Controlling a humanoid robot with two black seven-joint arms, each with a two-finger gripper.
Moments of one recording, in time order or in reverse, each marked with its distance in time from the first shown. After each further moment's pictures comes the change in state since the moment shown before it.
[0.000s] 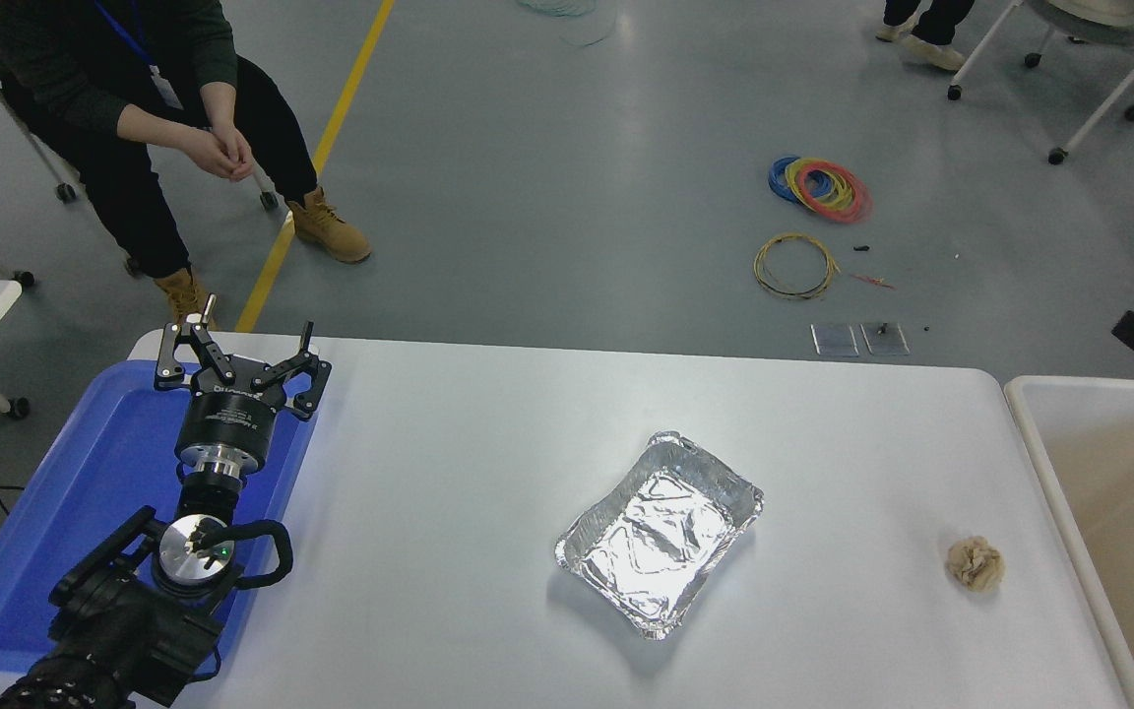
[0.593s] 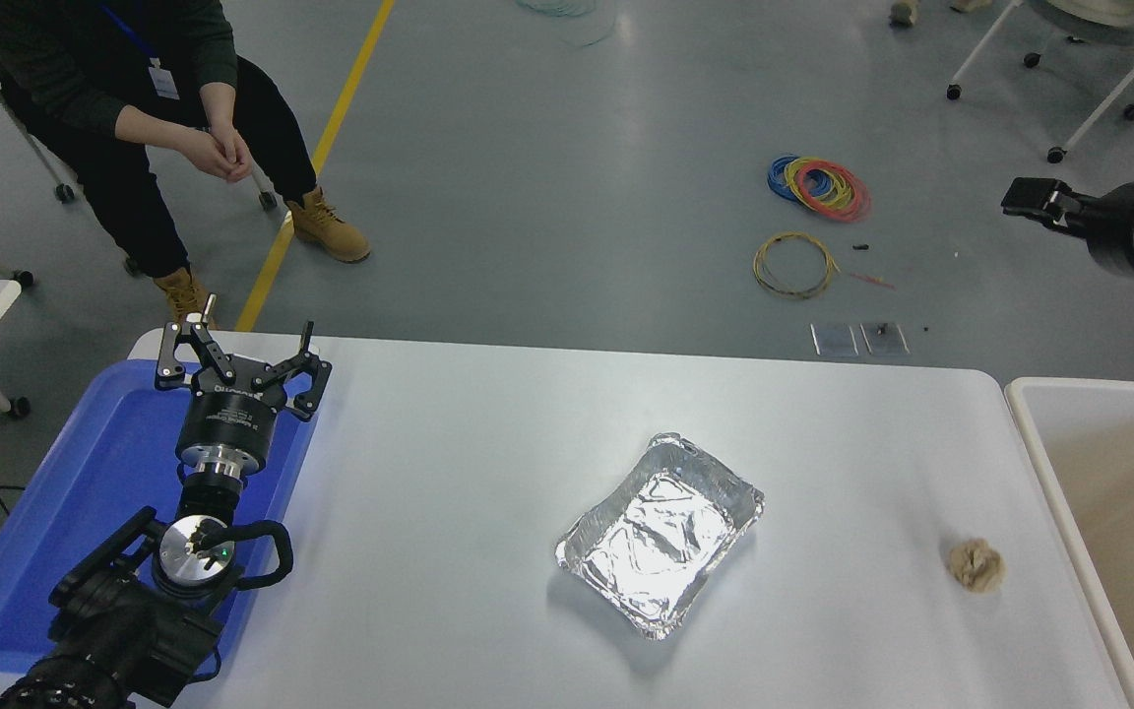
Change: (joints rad) left arm 0.000 0.001 0.000 0.000 0.000 0.000 0.000; right arm 0.391 0.032 -0.051 0.236 -0.011 0.344 -0.008
